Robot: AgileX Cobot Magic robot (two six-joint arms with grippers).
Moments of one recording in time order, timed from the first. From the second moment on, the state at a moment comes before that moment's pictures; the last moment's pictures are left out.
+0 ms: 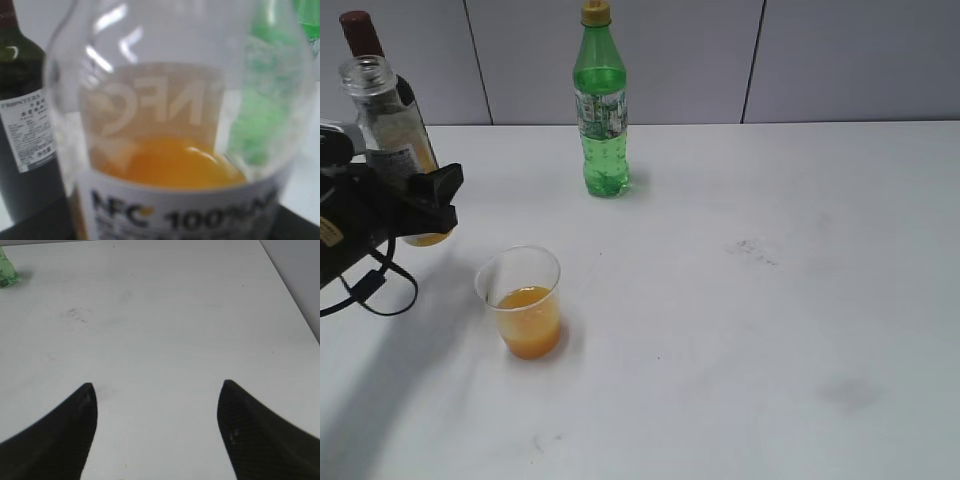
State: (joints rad) left arm -0.25 1.87 -0.50 0.05 -1.10 0.02; right arm -0.01 -0.01 -0.50 0.03 1.04 -0.06
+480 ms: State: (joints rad) left arm -0.25 2.24 -0.81 0.11 -1.18 0.02; right arm -0.01 -0.01 -0.50 0.05 1.04 -0.06
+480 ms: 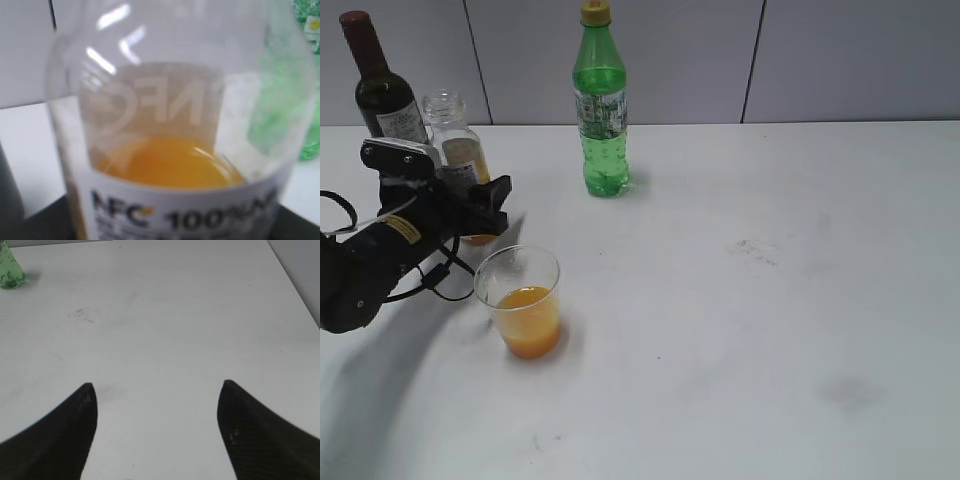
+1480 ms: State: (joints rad) left arm -0.24 2.06 -0.84 0.12 -1.21 -0.05; right arm -0.01 -0.01 -0.50 0.06 1.04 -0.06
